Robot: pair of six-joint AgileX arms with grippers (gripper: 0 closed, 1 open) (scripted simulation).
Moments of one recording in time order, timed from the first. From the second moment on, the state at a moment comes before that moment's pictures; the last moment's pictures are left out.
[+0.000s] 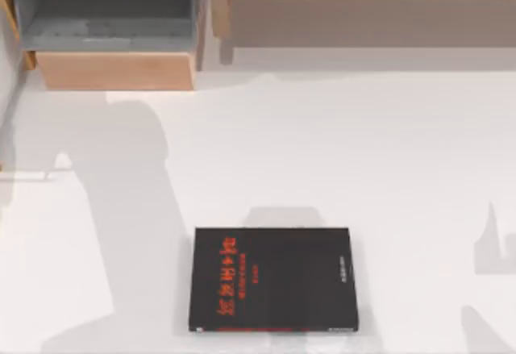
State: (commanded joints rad) left arm 0.34 2.62 2.65 -1.50 0.03 0.43; right arm 0.00 0.00 0.00 0.00 0.00 0.00
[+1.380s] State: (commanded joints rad) left arm 0.34 3.05 3.31 -1.75 0.05 0.42; right arm 0.00 0.00 0.00 0.00 0.00 0.00
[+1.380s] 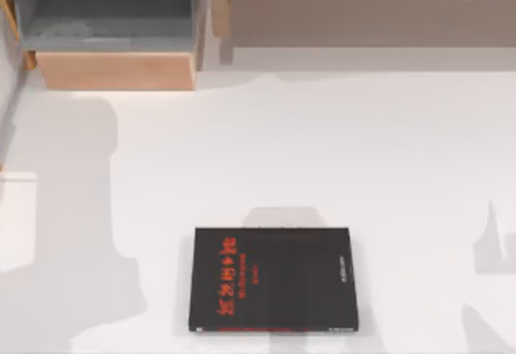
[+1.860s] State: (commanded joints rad) left arm 0.33 3.09 3.35 -1.73 0.05 0.42; right arm 0.00 0.00 0.00 0.00 0.00 0.00
